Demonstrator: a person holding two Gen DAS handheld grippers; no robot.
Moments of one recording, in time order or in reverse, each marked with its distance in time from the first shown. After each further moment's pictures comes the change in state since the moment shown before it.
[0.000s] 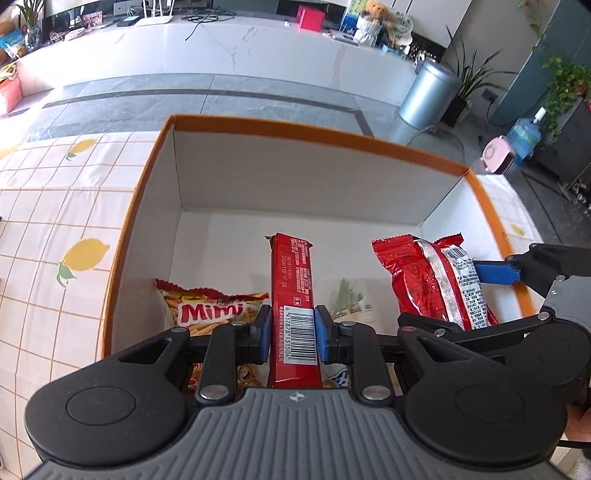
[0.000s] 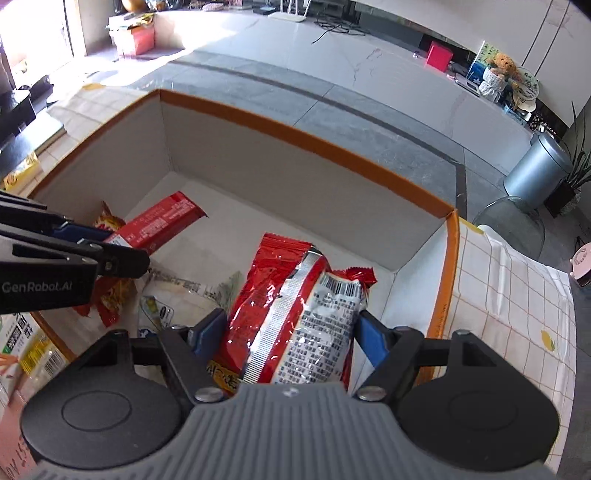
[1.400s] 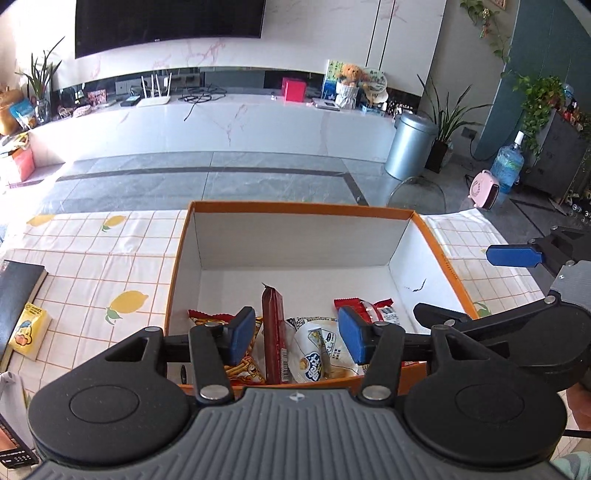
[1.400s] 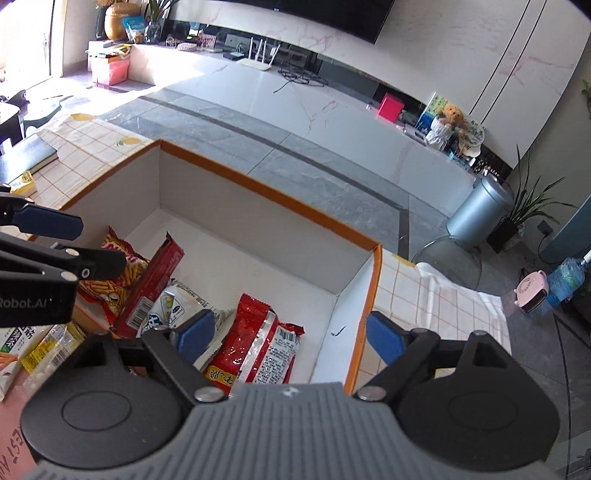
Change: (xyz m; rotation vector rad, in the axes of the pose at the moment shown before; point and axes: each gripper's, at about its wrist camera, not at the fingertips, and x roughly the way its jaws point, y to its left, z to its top) left arm -0.104 -0.025 -0.031 0.095 -0.263 0.032; right arm -0.104 0.032 -0.023 0.009 -0.216 -0.204
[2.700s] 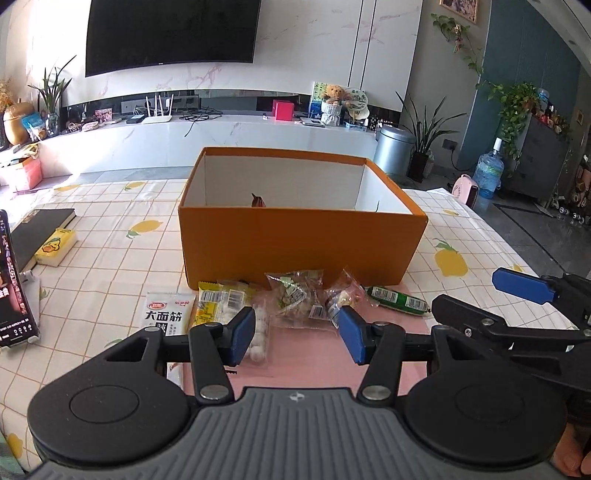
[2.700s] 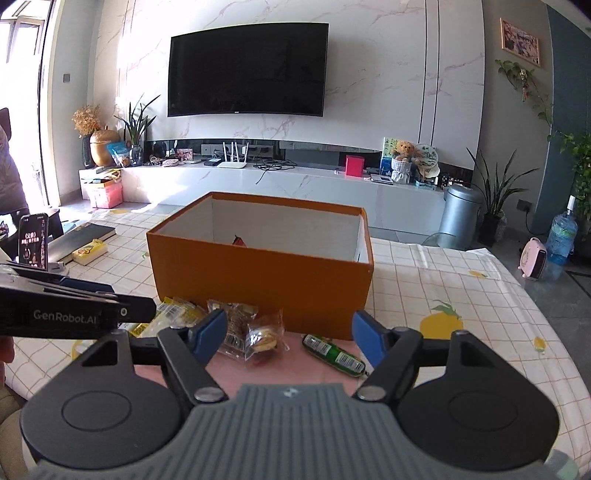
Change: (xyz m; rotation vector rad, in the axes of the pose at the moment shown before) left arm -0.068 -0.021 -0.144 0.022 -0.101 -0.018; right arm -0.128 0.069 -0.194 0.283 -0.310 0.025
